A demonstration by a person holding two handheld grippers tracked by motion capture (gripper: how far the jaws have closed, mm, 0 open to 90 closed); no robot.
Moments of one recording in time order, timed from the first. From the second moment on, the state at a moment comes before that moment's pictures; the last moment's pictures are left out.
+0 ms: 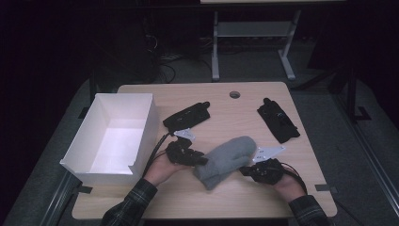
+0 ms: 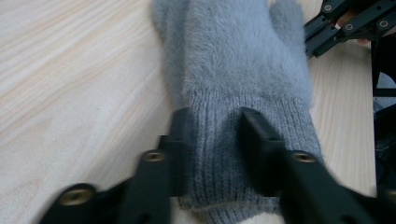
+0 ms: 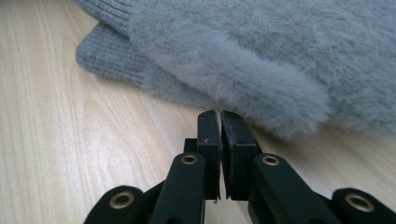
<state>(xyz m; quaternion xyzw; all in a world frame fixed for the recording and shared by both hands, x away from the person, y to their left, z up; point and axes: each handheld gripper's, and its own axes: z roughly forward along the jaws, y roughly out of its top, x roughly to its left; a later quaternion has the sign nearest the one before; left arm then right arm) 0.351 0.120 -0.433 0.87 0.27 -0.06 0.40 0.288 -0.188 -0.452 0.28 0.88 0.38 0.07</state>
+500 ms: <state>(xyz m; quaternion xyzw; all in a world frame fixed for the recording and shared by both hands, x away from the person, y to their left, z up) 0.333 0.116 -0.403 0.86 0.29 -0.06 0.42 0.293 -0.188 -0.439 0.29 0.85 0.42 0.11</state>
